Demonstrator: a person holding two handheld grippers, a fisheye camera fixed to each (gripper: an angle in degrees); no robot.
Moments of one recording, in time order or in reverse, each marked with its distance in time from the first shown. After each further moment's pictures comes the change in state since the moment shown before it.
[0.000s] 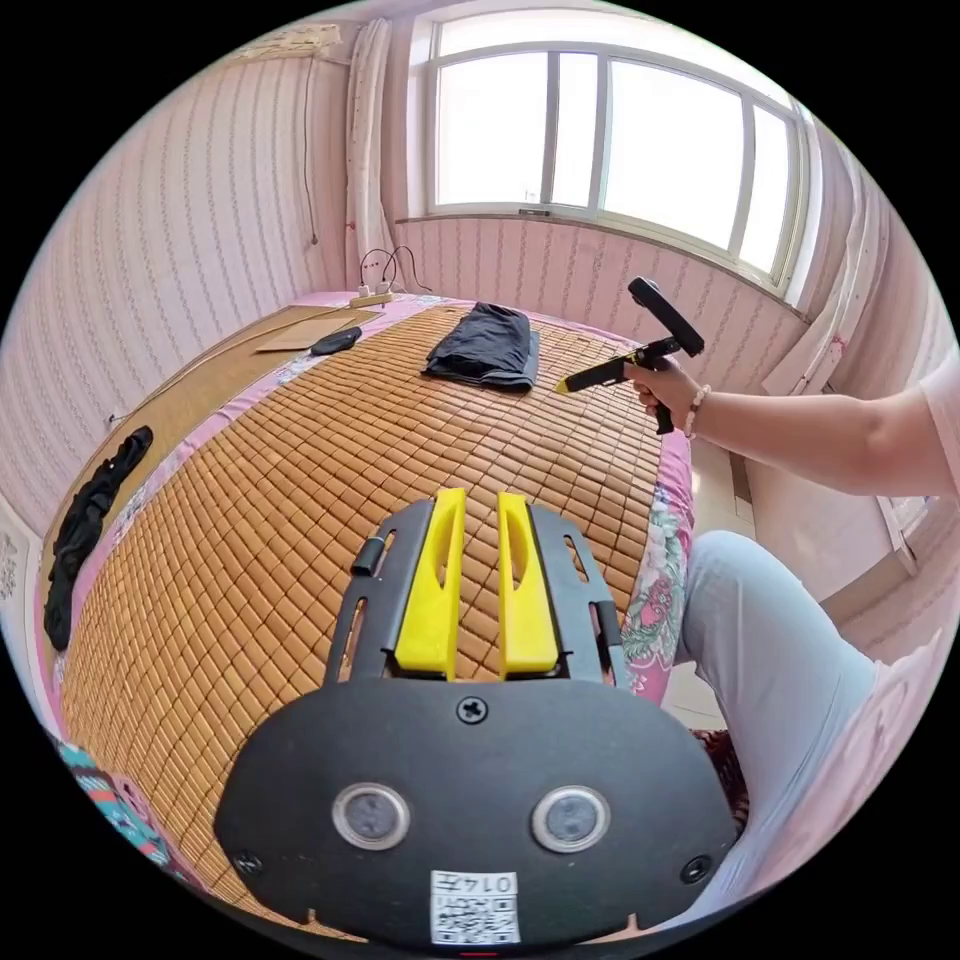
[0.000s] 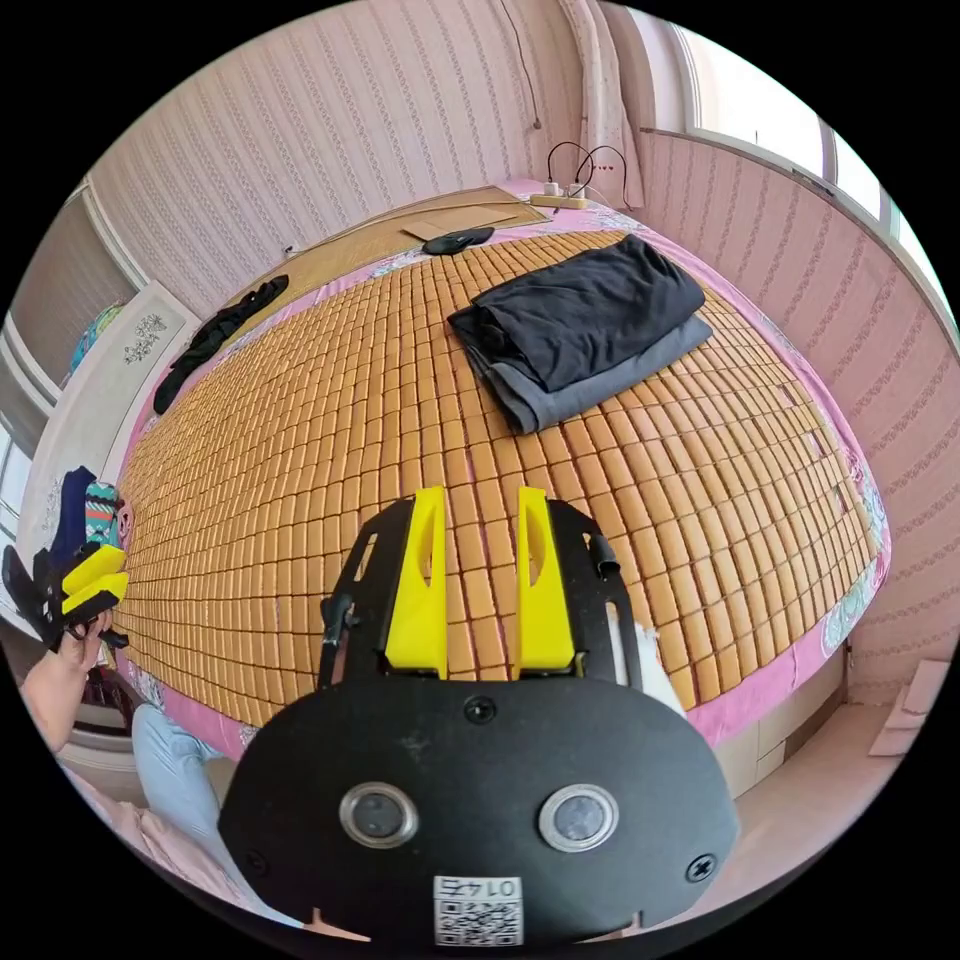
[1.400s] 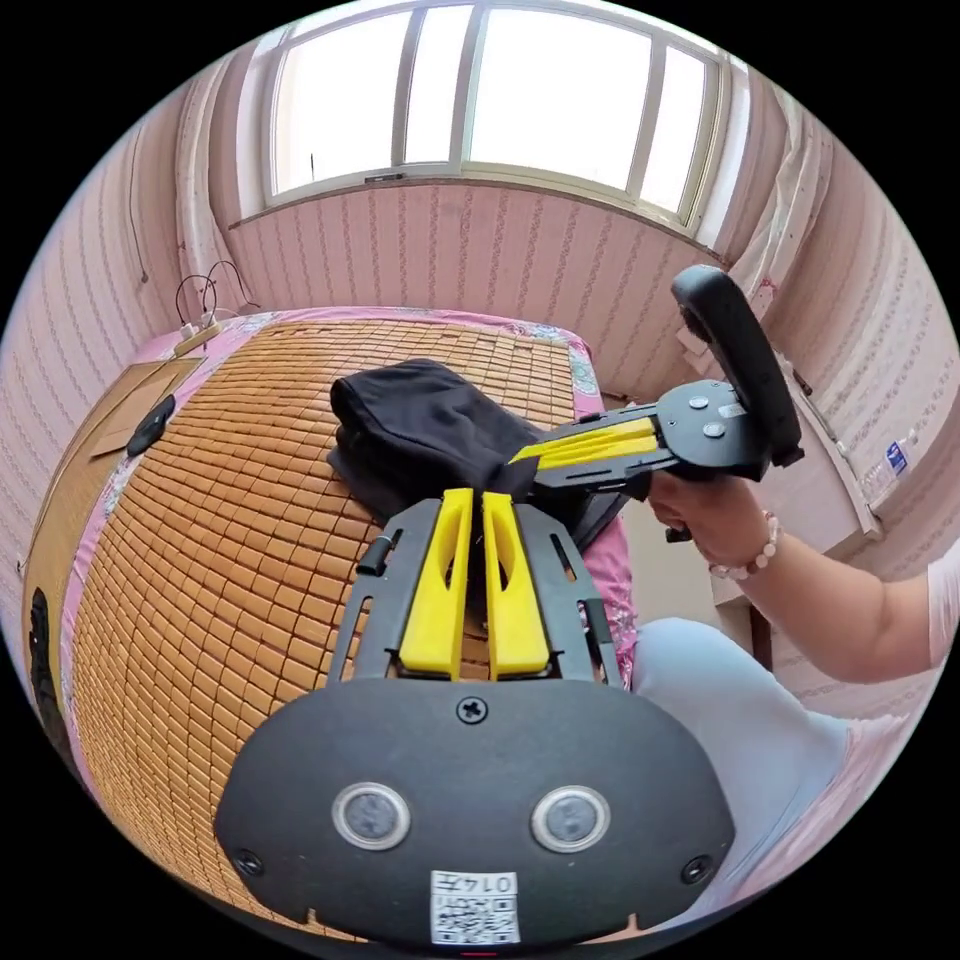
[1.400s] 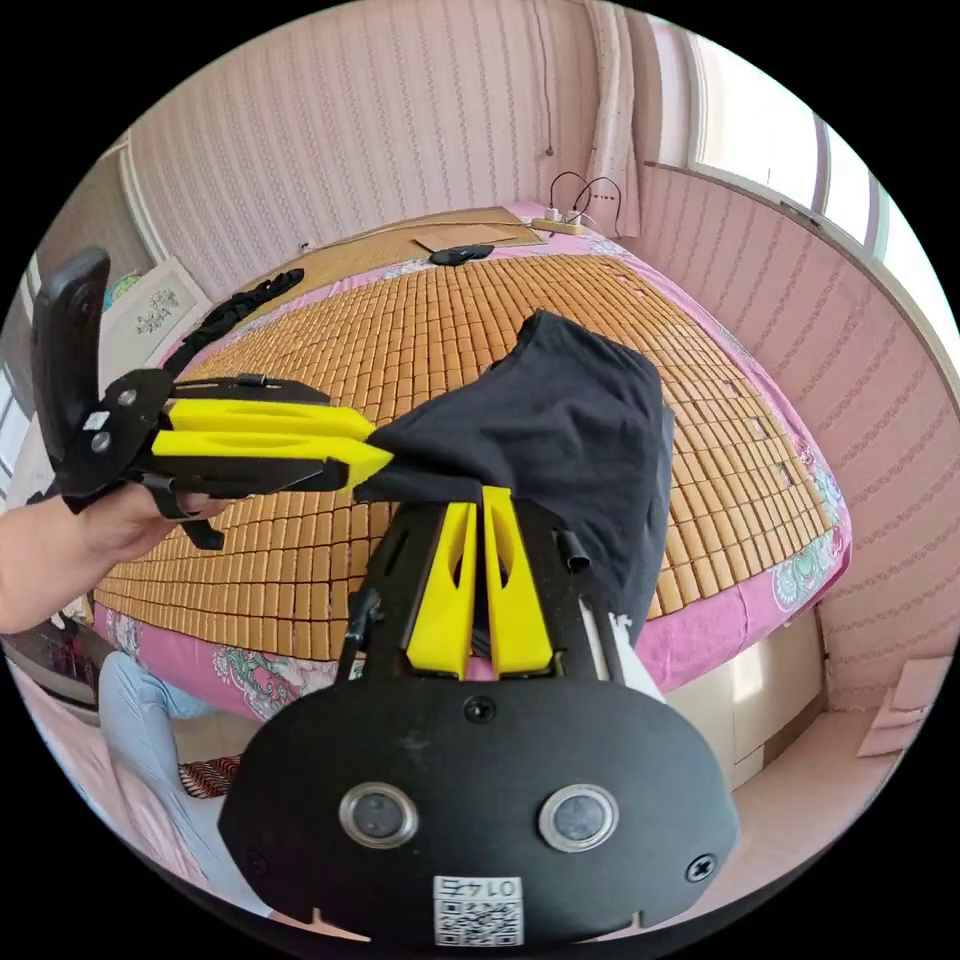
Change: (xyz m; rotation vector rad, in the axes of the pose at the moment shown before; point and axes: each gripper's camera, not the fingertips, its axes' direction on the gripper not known) left arm 0.126 -0.238 0.206 -0.088 0.238 0.227; right arm 0.139 0.127 -0.037 0.081 0.020 -0.050
